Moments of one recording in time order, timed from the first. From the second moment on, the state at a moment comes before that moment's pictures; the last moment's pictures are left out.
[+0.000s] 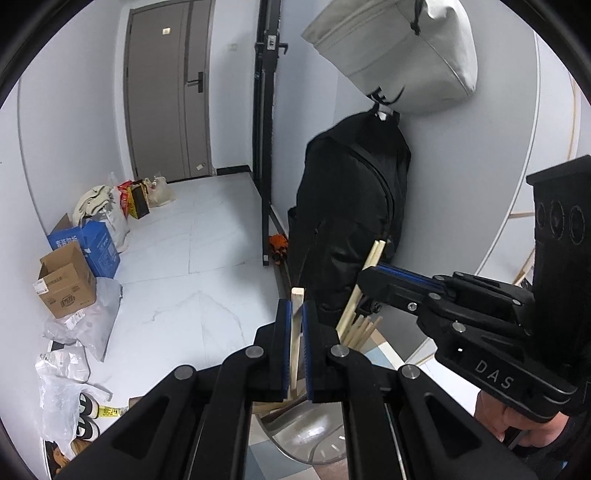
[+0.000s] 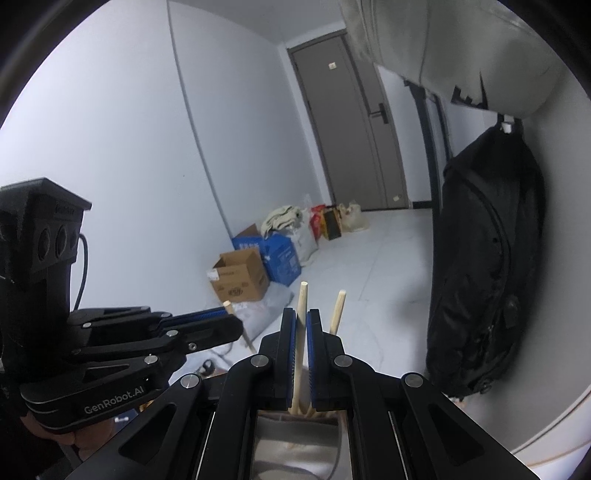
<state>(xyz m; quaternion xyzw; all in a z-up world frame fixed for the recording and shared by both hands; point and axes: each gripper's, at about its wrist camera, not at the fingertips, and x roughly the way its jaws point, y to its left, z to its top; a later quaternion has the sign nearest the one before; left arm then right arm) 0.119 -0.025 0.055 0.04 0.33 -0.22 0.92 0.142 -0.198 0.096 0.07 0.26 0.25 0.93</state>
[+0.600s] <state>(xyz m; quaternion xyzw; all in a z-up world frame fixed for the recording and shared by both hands) 0.088 -0.004 0.077 -0.01 0.32 -0.19 0.93 0.098 -0.238 0.119 0.11 0.25 0.25 0.93</state>
